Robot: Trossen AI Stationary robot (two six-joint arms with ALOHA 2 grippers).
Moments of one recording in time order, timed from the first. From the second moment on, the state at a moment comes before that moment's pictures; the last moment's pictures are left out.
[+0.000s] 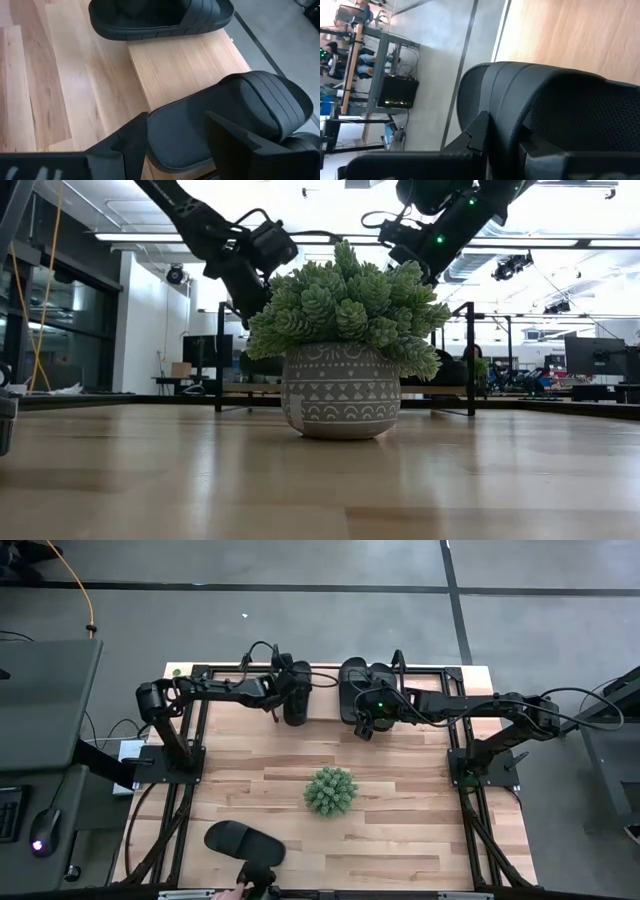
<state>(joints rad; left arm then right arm) 0.55 1.74 1.05 -0.08 -0.61 0.60 -0.25 1.41 0.97 -0.30 0.23 -0.03</state>
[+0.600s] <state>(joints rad) 0.54 1.74 1.05 -0.11 -0.67 0.62 -0.25 1.41 0.97 -0.30 0.23 -0.03</state>
